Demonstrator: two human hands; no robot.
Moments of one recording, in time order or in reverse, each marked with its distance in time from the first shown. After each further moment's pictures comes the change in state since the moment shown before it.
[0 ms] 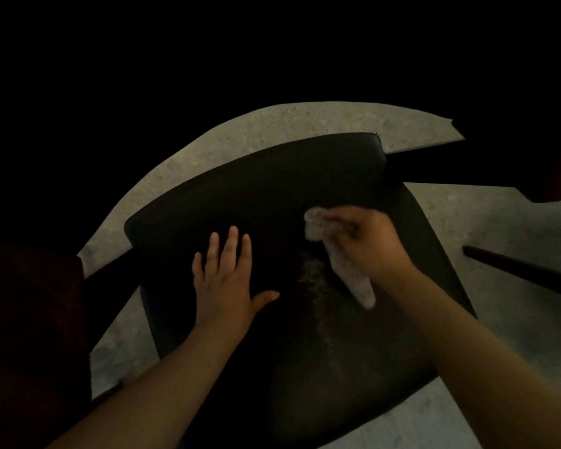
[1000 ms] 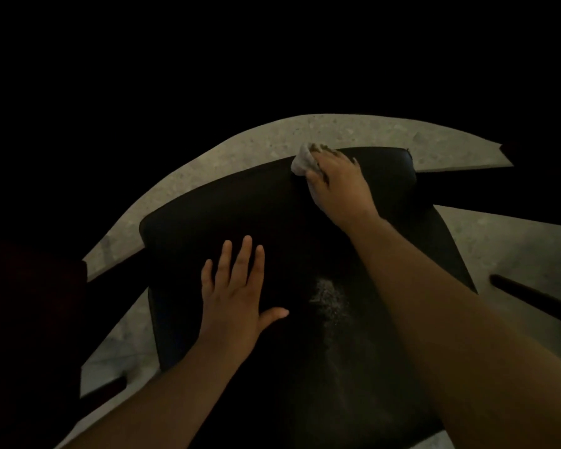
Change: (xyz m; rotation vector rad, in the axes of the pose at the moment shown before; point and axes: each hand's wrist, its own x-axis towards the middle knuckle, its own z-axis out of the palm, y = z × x) left_hand -0.001 0.001 0.003 0.078 -0.016 -0.010; right_hand 0.134 -0.002 0.037 -0.360 0.116 -0.096
